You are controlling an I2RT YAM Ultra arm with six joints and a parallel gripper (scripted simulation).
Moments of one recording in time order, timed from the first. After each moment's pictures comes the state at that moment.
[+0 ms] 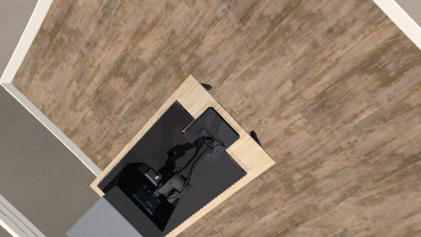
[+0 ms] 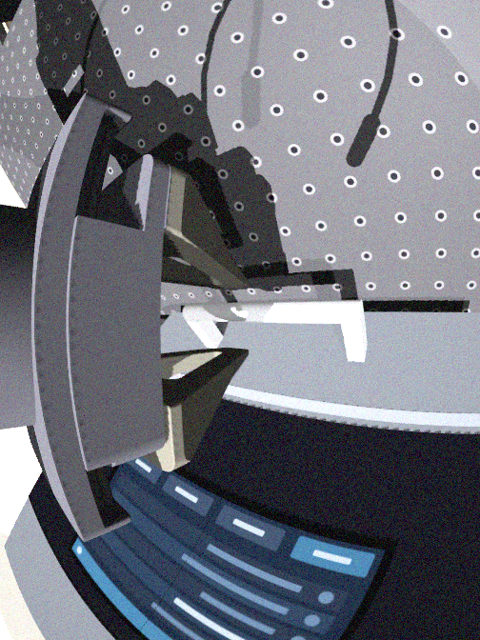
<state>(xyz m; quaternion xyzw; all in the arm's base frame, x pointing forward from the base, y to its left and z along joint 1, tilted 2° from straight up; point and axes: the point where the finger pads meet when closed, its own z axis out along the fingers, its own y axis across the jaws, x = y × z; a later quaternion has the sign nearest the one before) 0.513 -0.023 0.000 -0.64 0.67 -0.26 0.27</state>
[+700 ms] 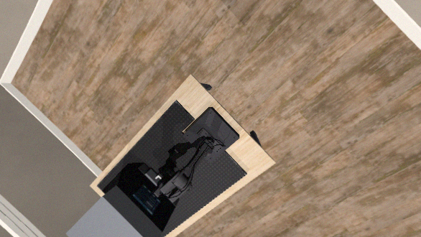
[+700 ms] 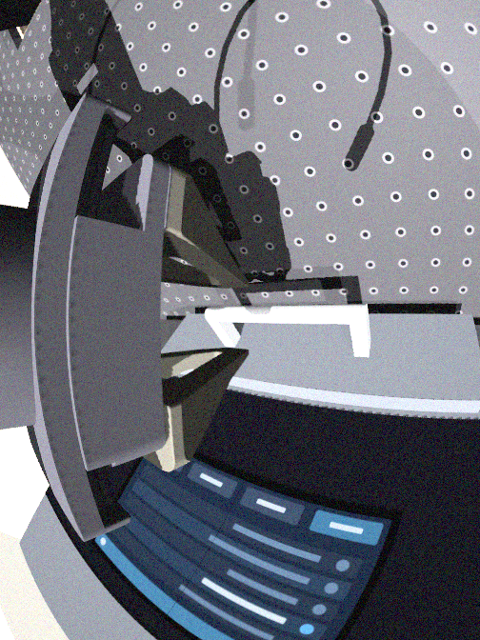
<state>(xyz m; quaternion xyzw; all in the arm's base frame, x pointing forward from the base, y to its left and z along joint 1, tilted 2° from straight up) 0.495 -0.023 0.017 -0.64 0.67 -0.26 0.27</state>
